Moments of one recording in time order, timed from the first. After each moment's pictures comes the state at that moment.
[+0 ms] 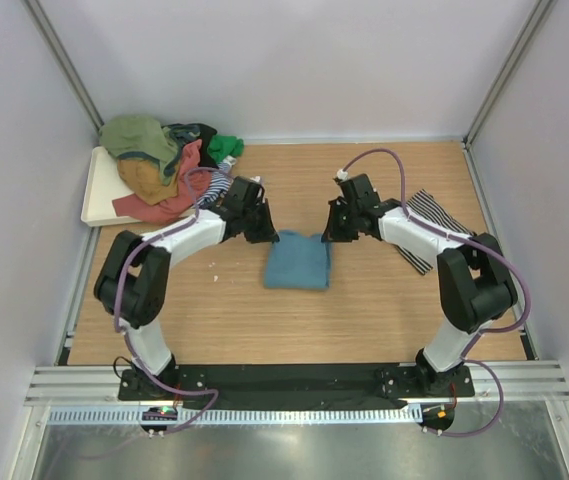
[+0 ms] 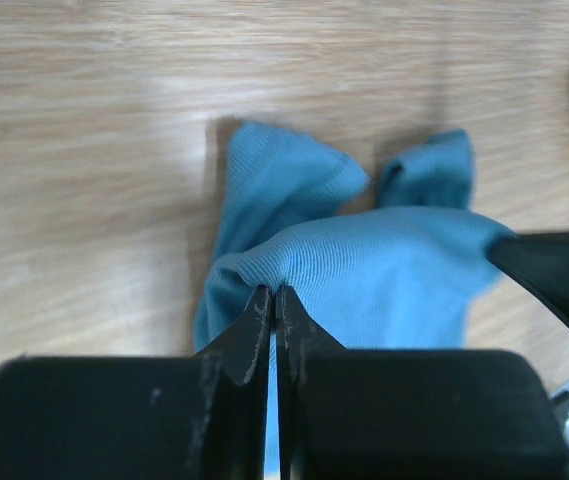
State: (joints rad) left arm -0.52 1.83 1.22 -0.28 0.18 -0.65; right arm 0.44 1.70 1.14 -0.34 -0.17 0.47
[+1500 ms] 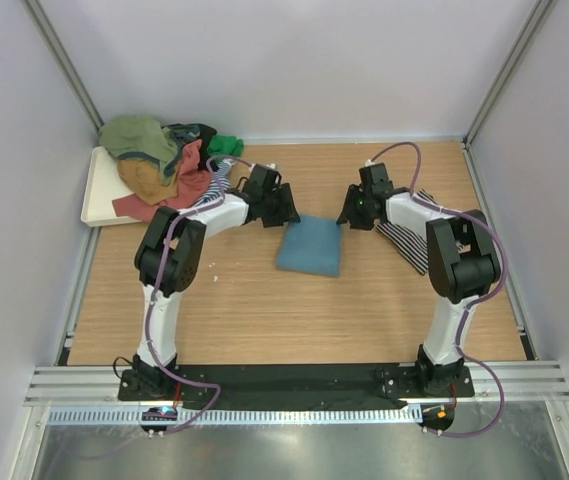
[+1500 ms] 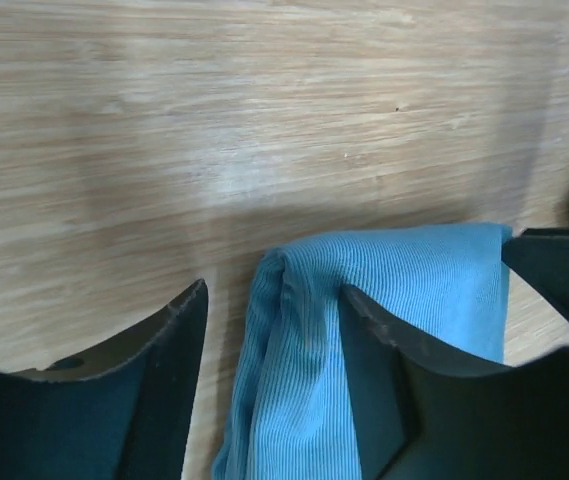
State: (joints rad) left arm -0.51 2.13 1.50 -0.19 0.16 -0.65; right arm 0.27 1.91 1.25 -0.28 -0.09 0.53
